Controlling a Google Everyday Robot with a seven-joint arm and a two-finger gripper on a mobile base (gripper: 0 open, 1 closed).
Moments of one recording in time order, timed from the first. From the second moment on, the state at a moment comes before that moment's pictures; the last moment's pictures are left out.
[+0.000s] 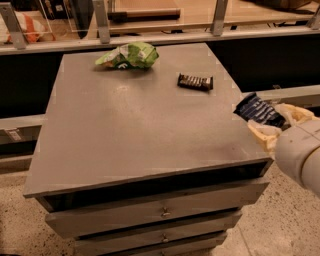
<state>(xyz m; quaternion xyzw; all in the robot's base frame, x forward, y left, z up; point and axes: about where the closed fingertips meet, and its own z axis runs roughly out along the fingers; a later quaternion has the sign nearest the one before) 0.432 -0.231 0.939 -0.23 0.79 -0.16 0.55</state>
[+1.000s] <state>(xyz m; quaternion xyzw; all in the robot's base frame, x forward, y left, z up) 0.524 -0.252 0.902 -0.23 0.79 -0.09 0.57</state>
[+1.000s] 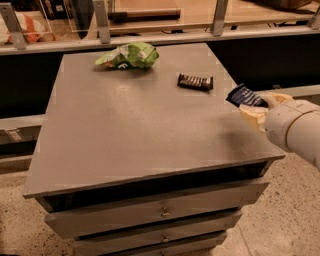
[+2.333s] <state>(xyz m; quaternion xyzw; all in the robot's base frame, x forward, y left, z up) 0.525 -0.251 0.872 -0.19 0.80 -0.07 0.56</state>
